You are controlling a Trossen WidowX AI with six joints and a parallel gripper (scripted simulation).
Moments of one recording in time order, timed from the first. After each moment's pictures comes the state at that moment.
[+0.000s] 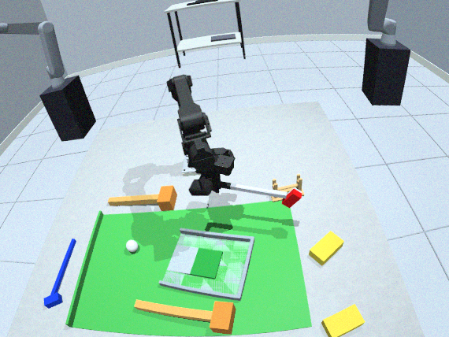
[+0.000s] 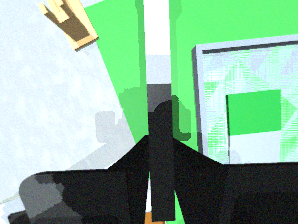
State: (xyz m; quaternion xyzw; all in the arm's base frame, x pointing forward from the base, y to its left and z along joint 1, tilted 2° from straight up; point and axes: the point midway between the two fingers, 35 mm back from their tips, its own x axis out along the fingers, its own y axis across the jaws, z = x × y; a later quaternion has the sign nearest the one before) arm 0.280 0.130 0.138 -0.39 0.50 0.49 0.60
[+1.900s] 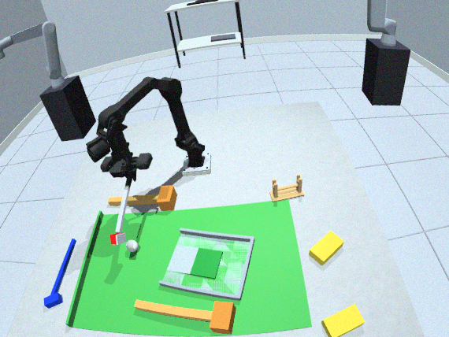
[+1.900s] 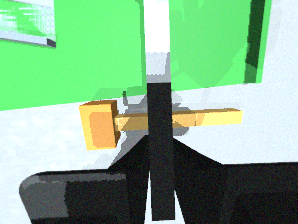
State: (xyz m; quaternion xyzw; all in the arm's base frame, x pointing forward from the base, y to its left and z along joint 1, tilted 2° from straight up) arm 0.237 -0.173 0.154 -0.01 0.70 0.00 0.71
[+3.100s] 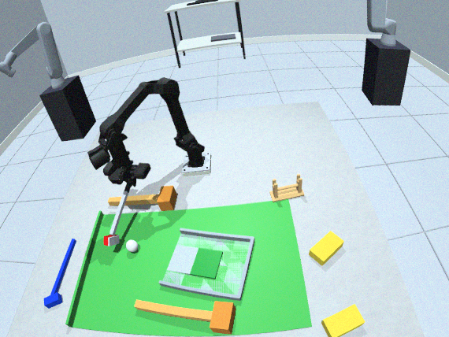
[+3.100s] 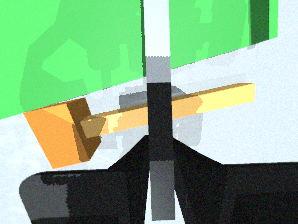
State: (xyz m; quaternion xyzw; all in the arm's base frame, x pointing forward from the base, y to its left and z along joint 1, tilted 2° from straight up) arm 0.211 -0.202 0.104 0.05 0.71 -0.06 0.70
